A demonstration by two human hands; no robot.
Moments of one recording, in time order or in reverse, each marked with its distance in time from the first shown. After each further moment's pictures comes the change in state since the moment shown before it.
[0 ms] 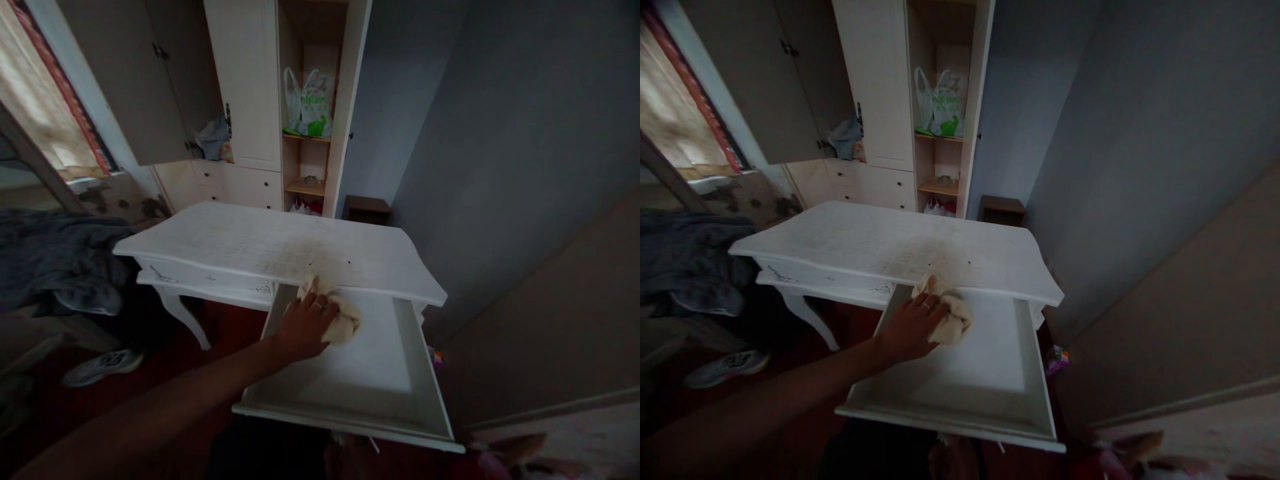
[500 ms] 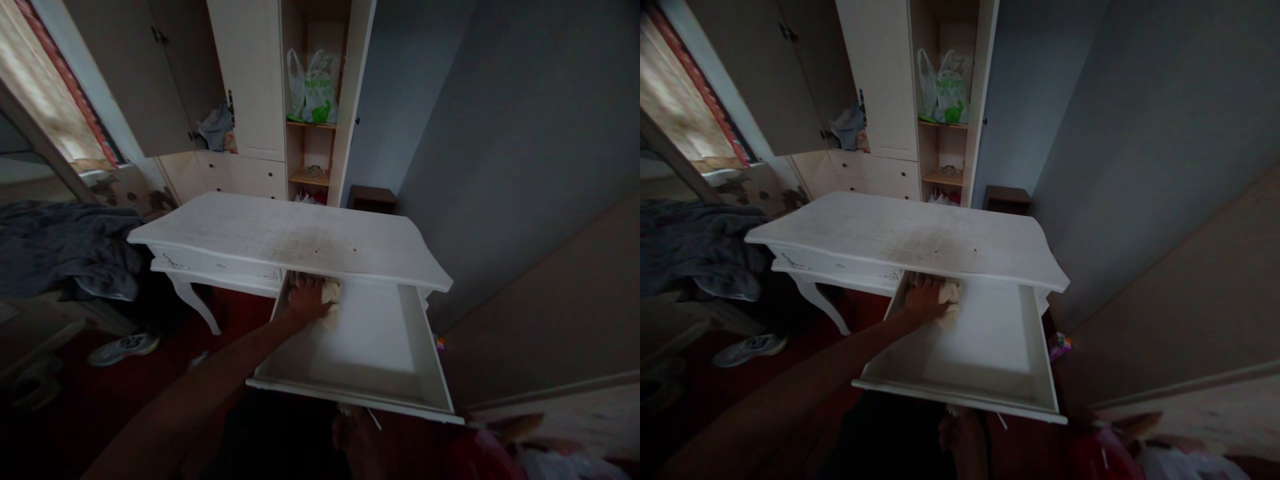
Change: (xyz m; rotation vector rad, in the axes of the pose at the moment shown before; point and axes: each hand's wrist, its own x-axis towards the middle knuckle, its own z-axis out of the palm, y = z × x) left_hand 0.029 -0.014 0.067 -0.033 -0.092 -0.490; right_hand -0.007 -0.014 0.011 0.195 0.083 -0.009
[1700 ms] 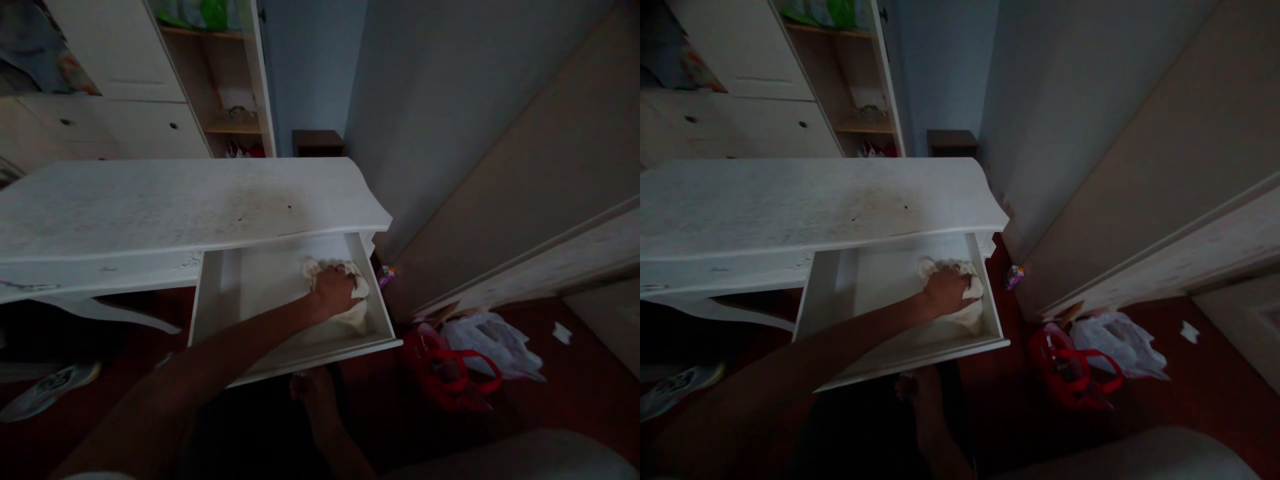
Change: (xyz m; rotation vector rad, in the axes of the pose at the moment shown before) left_hand -0.013 0.161 0.004 -0.053 -0.261 0.644; right_hand -0.023 -0.004 0.032 0.115 0.075 -0.135
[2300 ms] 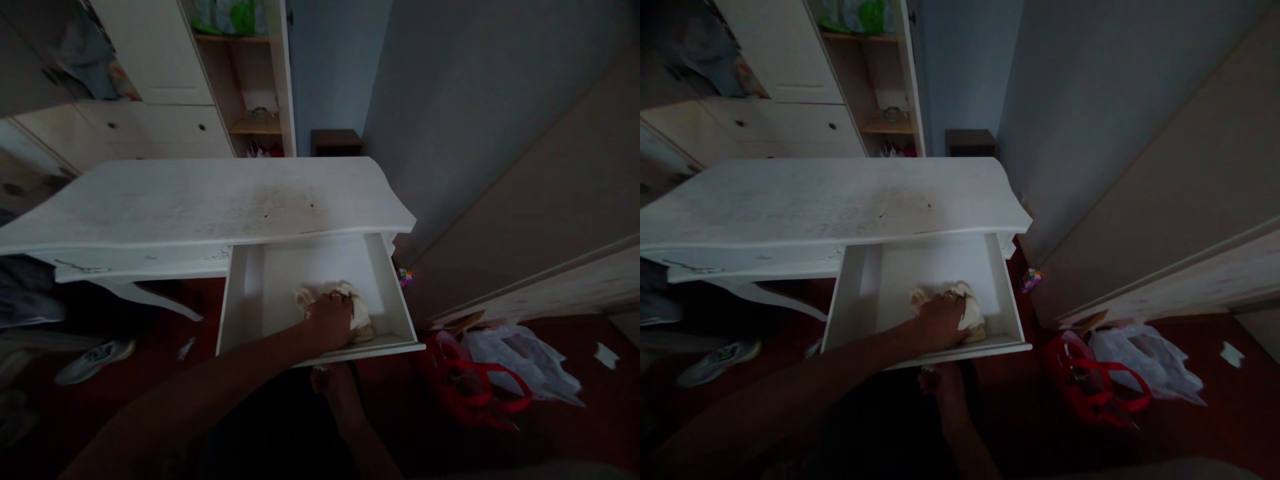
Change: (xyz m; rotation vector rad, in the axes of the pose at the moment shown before) left_hand -0.075 -0.003 0.008 -0.076 -0.160 -0.144; right_hand 0.005 -0.004 -0.011 -0.095 0.006 0.086
